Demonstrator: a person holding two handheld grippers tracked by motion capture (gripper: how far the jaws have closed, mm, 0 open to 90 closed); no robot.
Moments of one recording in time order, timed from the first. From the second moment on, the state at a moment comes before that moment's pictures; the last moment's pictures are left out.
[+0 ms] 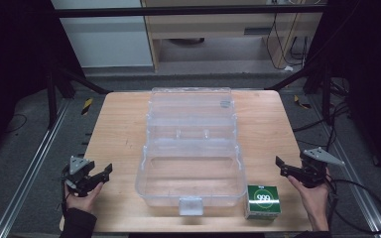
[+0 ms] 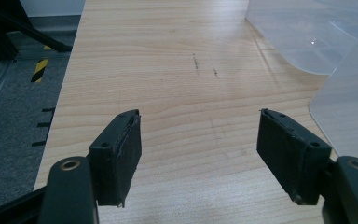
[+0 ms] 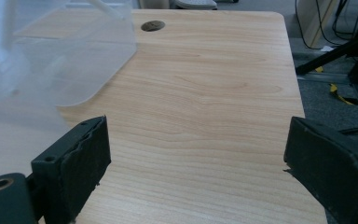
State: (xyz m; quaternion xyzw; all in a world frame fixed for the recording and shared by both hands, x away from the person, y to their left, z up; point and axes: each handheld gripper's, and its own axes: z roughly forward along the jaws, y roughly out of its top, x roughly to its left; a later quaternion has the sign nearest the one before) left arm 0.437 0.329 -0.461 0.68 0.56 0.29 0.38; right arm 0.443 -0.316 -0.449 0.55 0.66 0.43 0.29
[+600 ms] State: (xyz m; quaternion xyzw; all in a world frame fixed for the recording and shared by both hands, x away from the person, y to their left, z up) left arm 0.438 0.325 -0.465 0.69 0.55 0.27 0.38; right arm 0.440 -0.292 -0.415 0.47 0.73 0.42 0.28
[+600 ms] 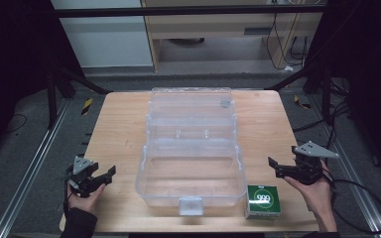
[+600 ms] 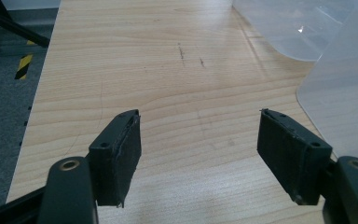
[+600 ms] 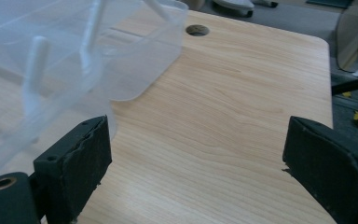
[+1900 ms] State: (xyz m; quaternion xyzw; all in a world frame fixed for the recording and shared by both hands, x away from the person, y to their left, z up) left arm 0.441 0.322 -0.469 0.70 0.55 0.27 0.37; right arm 0.415 -0.254 -0.370 0.29 0.90 0.28 0.17
